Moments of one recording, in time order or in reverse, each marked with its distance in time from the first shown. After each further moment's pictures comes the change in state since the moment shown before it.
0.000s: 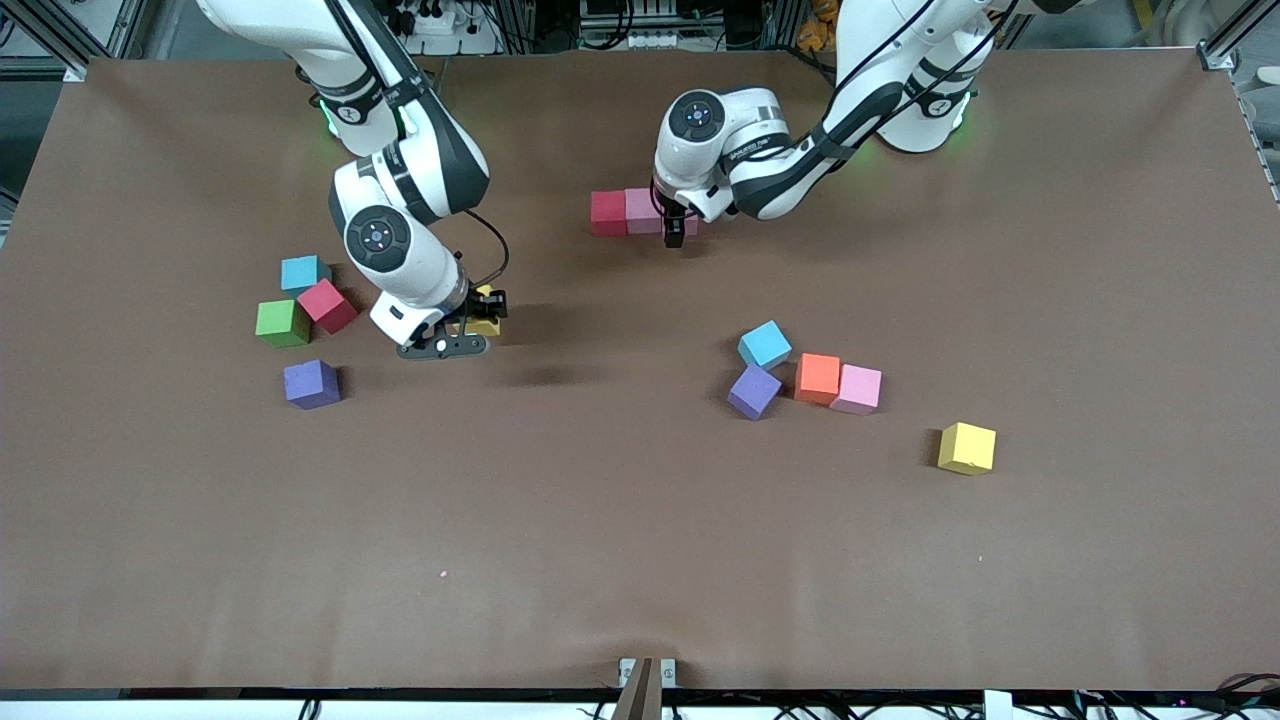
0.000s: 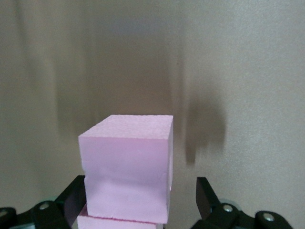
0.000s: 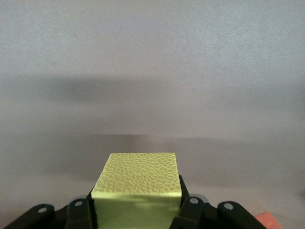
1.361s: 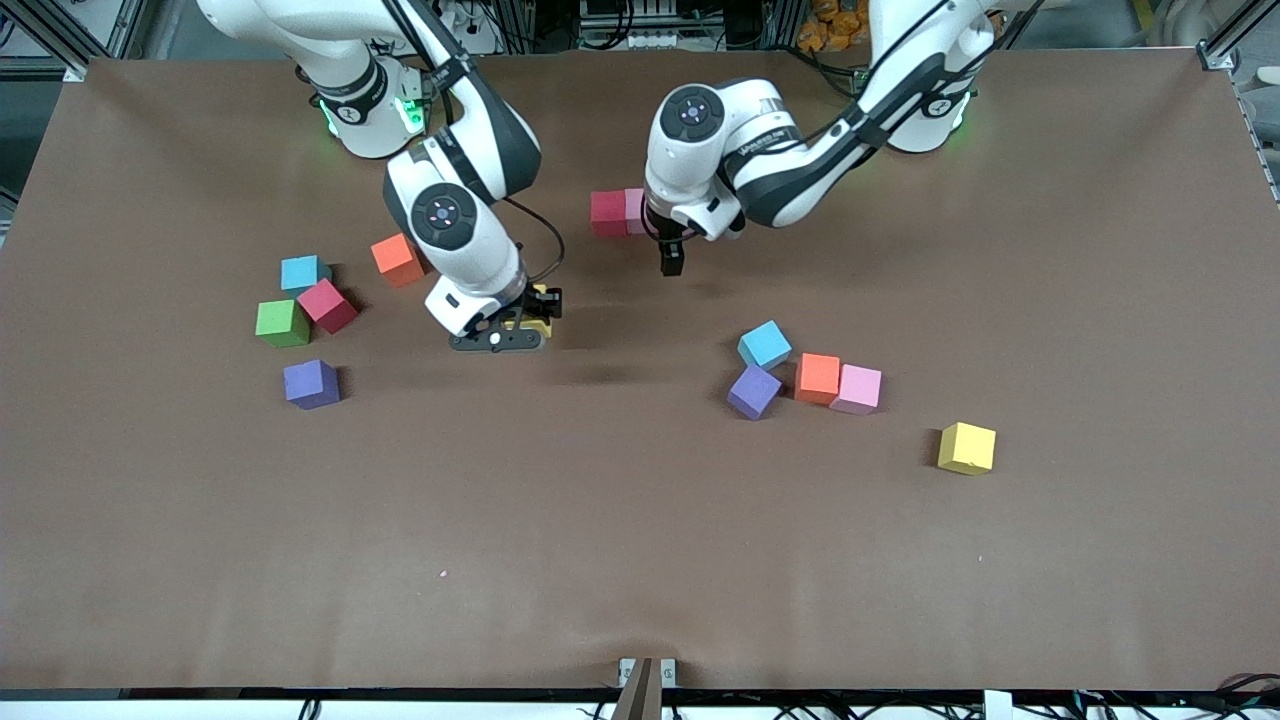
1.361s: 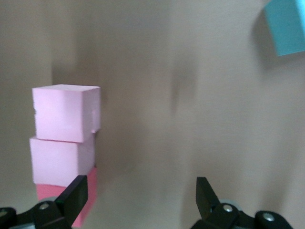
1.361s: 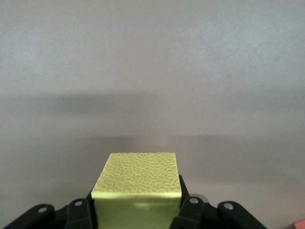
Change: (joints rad) left arm 0.134 -0.063 -0.065 0.237 -0.026 -0.262 0.050; right arm 0.133 0.078 0.000 0.175 0.010 -0.036 0.200
